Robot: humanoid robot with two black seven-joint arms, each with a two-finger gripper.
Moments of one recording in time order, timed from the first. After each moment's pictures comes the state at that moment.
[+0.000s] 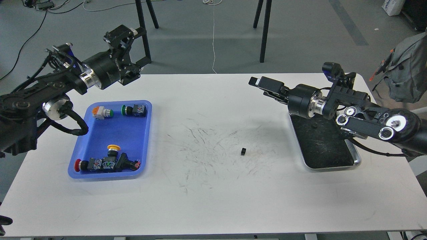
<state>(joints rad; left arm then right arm) -1.02 0.49 -0.21 -0.69 0.32 -0.49 -0.49 1.16 -0.49 -0.18 1.03 -0.76 0.06 0.43</state>
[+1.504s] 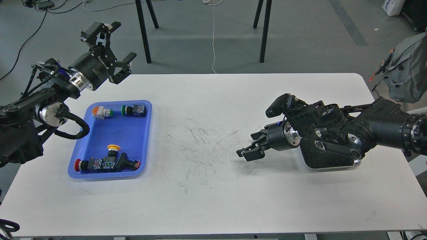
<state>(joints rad) -0.96 0.47 -0.26 -0.64 0.05 -0.49 -0.49 1.29 -0.25 -0.58 0.90 -1.31 0.11 0.49</state>
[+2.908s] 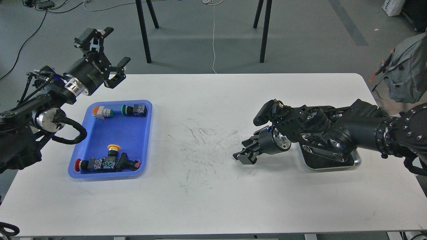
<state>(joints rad) -0.91 0.48 -0.30 -0.63 0.04 -0.49 -0.49 1.27 -0.13 -0.65 0.79 -1.34 0.09 0.49</state>
